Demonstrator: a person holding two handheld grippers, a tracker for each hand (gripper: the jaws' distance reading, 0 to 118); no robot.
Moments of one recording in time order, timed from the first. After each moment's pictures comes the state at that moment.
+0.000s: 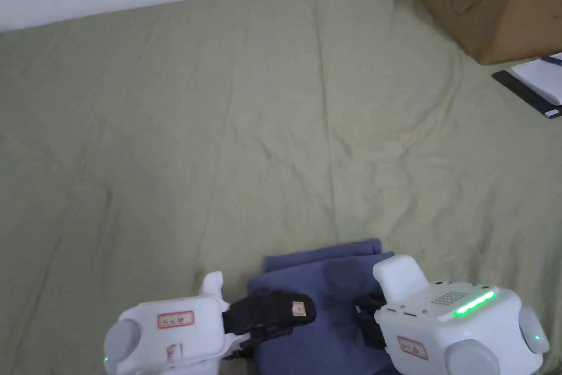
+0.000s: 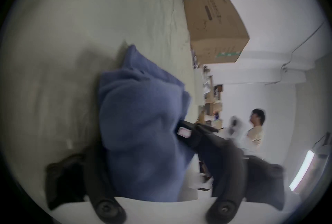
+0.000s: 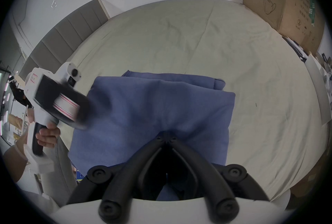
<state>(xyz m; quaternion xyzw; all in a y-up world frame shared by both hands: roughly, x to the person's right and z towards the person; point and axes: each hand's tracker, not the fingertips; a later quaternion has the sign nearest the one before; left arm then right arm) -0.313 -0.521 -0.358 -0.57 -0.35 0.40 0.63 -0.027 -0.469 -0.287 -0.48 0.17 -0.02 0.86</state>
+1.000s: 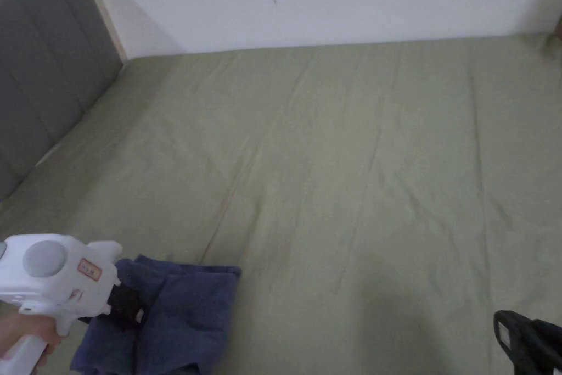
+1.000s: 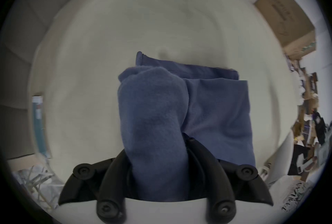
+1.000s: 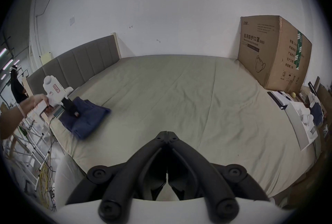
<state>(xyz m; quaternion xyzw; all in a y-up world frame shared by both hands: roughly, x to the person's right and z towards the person) -0.653 -0.412 -0.387 -0.64 0.00 0.05 0.76 -0.109 -0.346 -0.245 -0.29 0.15 0.01 0.94</state>
